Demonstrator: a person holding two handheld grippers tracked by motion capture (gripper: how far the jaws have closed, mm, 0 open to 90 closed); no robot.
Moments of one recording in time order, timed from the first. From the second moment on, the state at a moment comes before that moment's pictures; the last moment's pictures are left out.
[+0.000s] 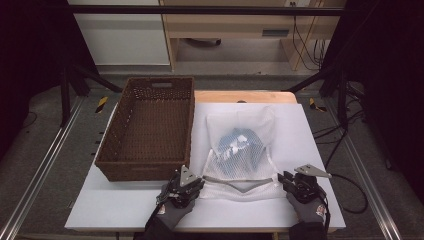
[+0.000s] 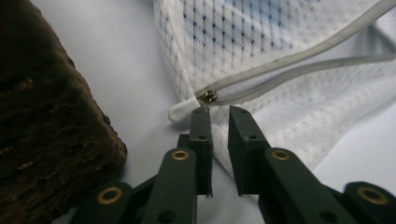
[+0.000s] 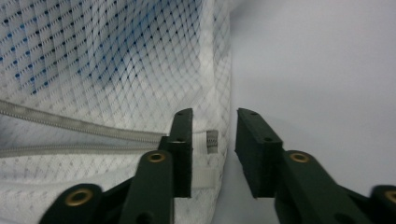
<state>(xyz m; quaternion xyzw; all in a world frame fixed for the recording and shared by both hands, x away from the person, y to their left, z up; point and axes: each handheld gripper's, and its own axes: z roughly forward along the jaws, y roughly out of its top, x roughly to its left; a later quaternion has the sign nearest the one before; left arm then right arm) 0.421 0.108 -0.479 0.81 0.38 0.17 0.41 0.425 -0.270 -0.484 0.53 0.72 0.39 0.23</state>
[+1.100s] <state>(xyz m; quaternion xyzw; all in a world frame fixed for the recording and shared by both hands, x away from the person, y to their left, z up) 0.398 0.175 -0.469 0.80 0.38 0.17 0.44 0.425 -0.294 -0.477 0.52 0.71 0.41 0.24</state>
